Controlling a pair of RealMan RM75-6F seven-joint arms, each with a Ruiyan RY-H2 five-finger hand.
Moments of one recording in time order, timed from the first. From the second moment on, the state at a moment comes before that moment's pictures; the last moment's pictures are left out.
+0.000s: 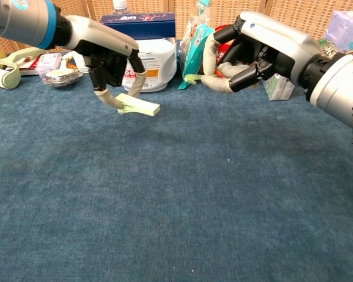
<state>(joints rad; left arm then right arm) -1.23 -1.19 -0.05 -1.55 1.07 0.39 -0.04 0.66 -1.62 0.21 -1.55 -1.44 1.17 0.18</state>
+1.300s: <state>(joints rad) -1.09 -1.19 -0.01 -1.60 0.97 0.63 0.15 0.49 -1.36 0.10 -1.58 -1.37 1.14 0.19</state>
